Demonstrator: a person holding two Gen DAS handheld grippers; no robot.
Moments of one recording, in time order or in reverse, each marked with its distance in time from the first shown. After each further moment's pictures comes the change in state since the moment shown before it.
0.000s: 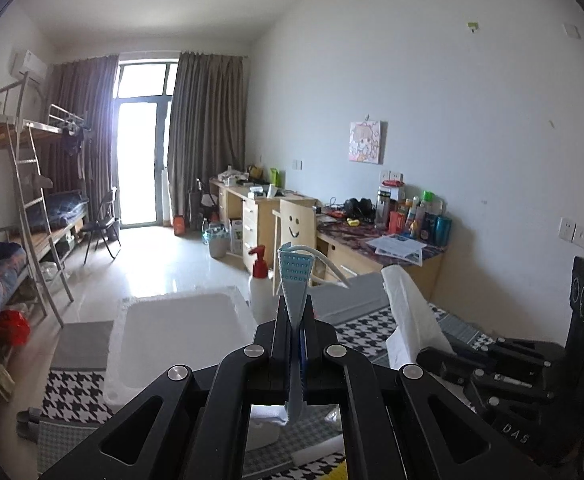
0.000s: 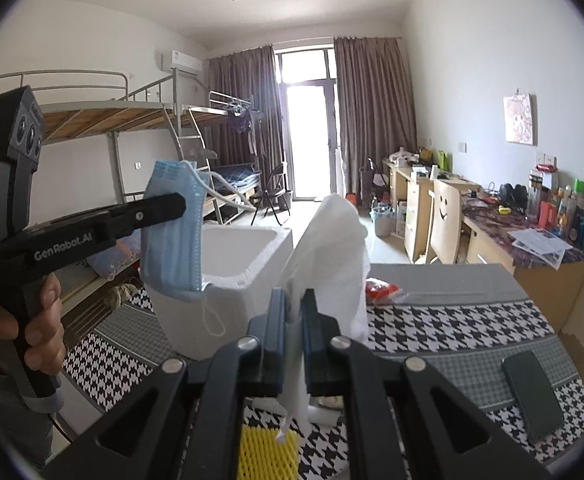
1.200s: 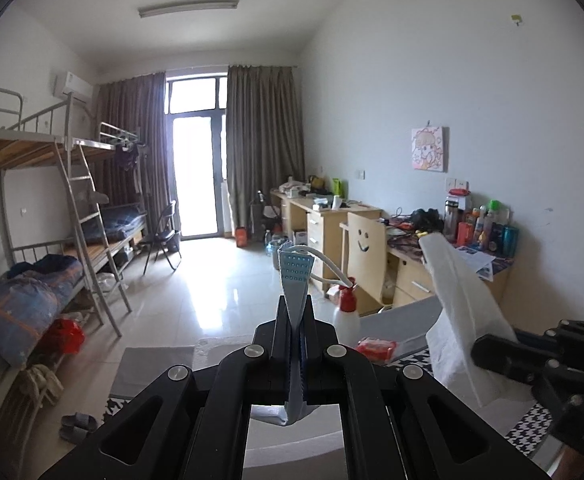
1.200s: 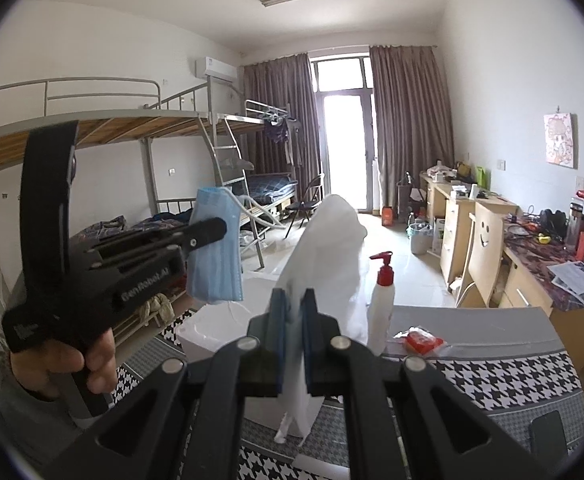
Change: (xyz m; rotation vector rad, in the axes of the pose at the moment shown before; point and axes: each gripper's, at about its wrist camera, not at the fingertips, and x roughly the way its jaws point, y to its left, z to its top) left arm 0.027 0.042 0.022 0.018 -0.022 0.248; right arm 0.038 0.017 0.057 -0.035 -0.022 0.135
